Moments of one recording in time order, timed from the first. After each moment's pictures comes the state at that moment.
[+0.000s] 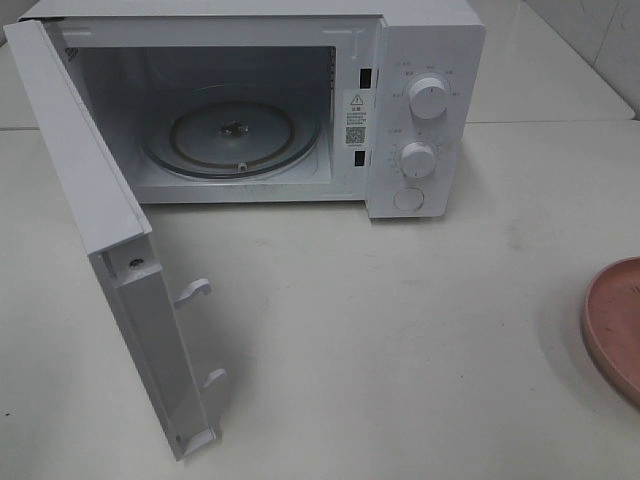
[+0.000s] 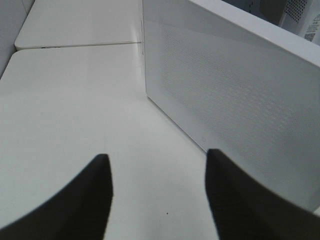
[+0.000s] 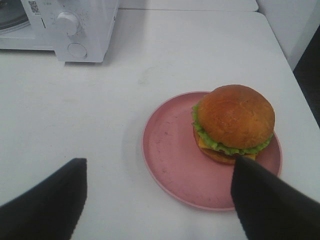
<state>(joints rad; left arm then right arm) 0.01 0.13 -0.52 -0.17 0.89 0.15 0.07 0.00 -0.51 -0.07 1.04 0.05</state>
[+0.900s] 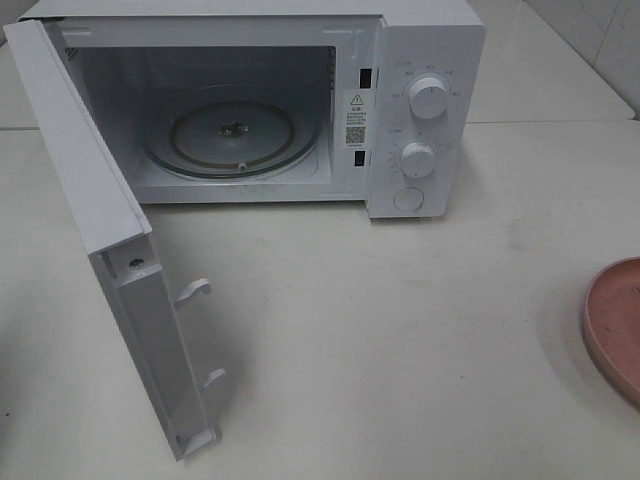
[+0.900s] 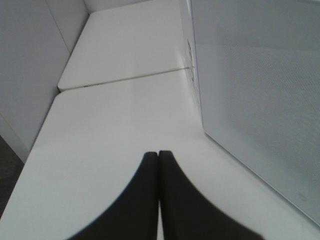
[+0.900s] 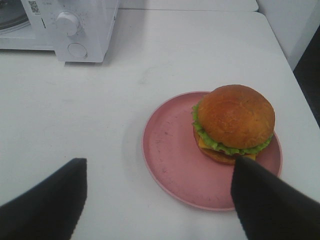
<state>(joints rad) 0.01 0.60 -0.19 -0.17 -0.06 0.35 0.07 0.00 -0.51 -0.07 1.04 0.05</state>
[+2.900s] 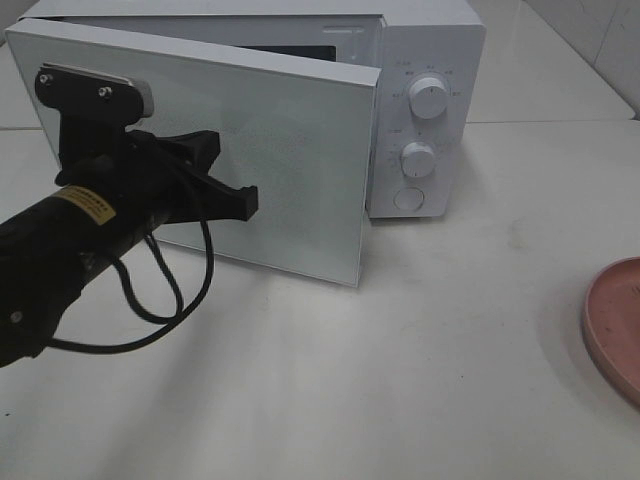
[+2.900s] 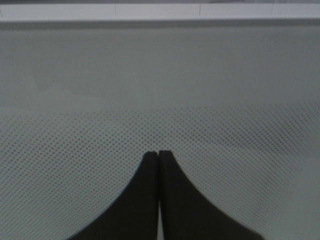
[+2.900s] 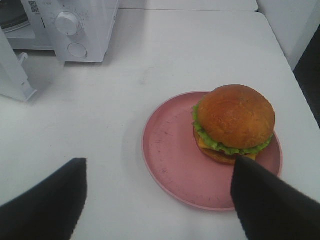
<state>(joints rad) -0.73 1.77 -0.60 -0.37 -0.98 0.16 0.07 0.00 -0.51 -0.07 1.04 0.05</state>
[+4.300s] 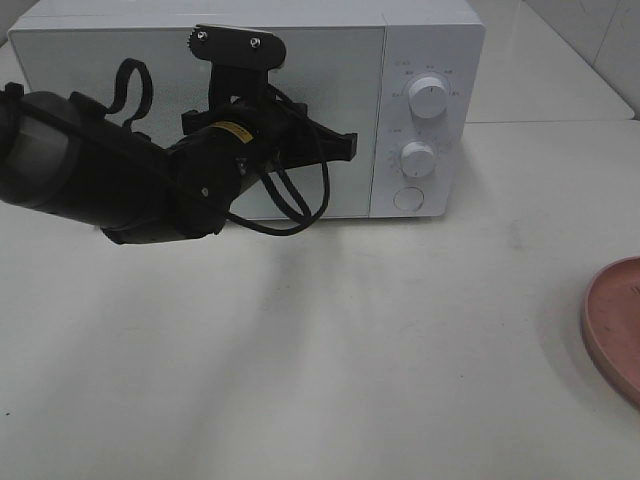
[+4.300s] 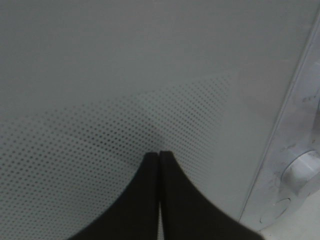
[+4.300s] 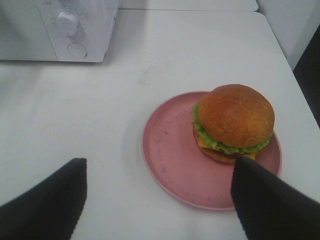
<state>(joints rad) -0.74 2.05 -1.10 -0.57 -0.69 0.33 0.07 0.00 -0.51 -0.07 1.04 0.05</state>
